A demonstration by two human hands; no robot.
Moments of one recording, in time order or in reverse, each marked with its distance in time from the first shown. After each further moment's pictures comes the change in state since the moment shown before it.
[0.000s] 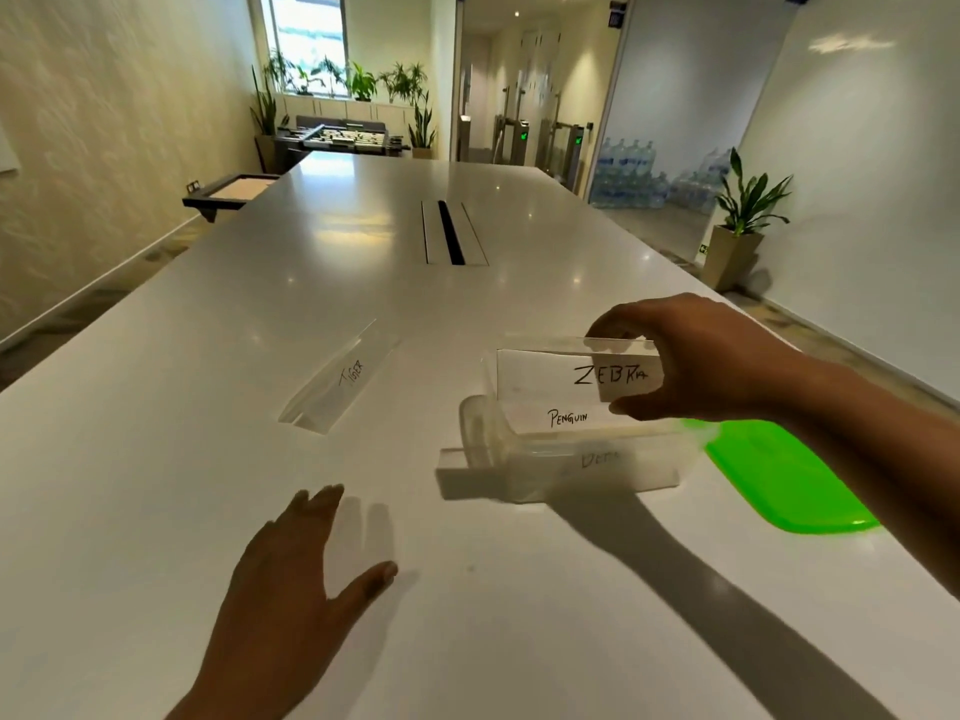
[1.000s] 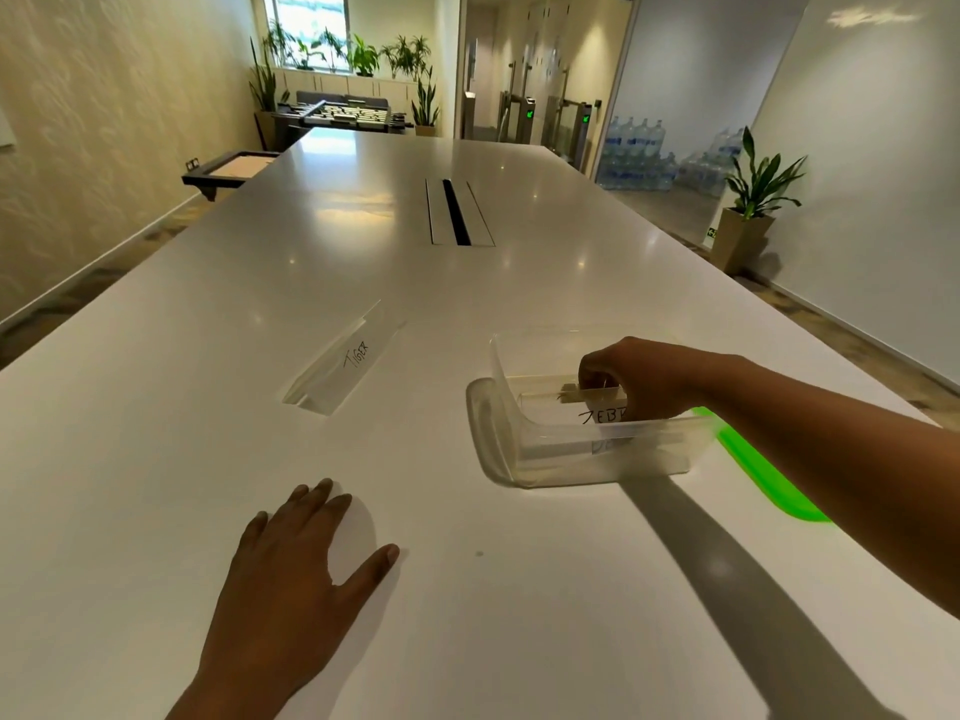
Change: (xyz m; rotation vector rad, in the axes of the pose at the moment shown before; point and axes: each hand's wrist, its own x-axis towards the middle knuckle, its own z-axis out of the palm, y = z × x) left_hand 0.000 -0.007 0.007 0.191 -0.006 0.006; right_hand 0.049 0.056 0.091 -0.034 -0.422 0.024
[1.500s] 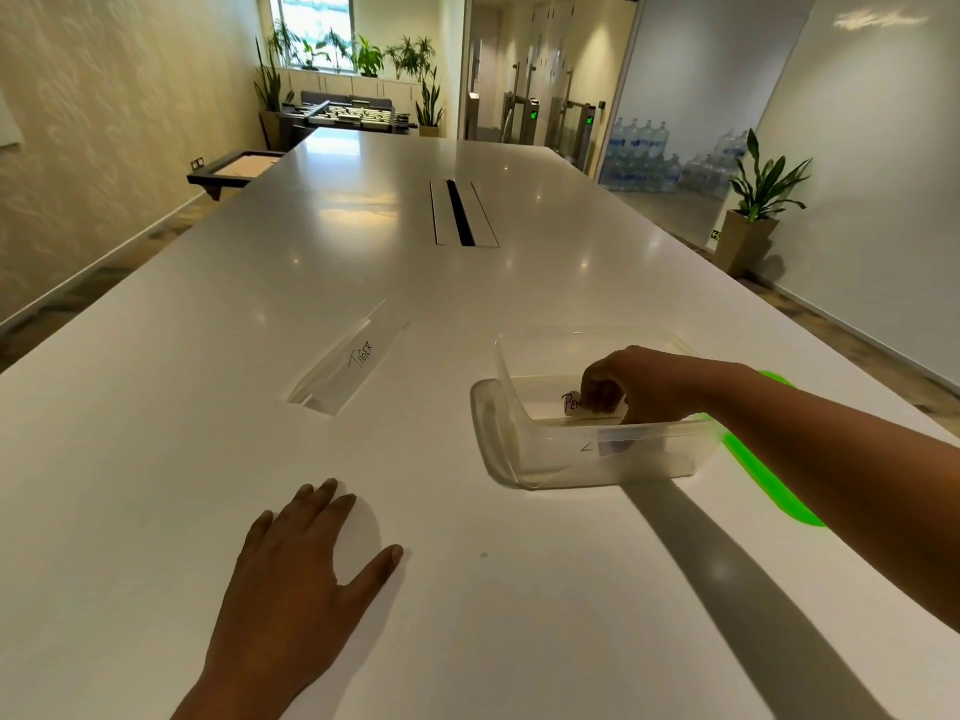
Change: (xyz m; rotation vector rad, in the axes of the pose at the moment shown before) left_hand 0.000 0.000 0.001 0.008 0.001 0.003; right_hand 0.011 0.009 0.012 0.139 -0.051 -0.003
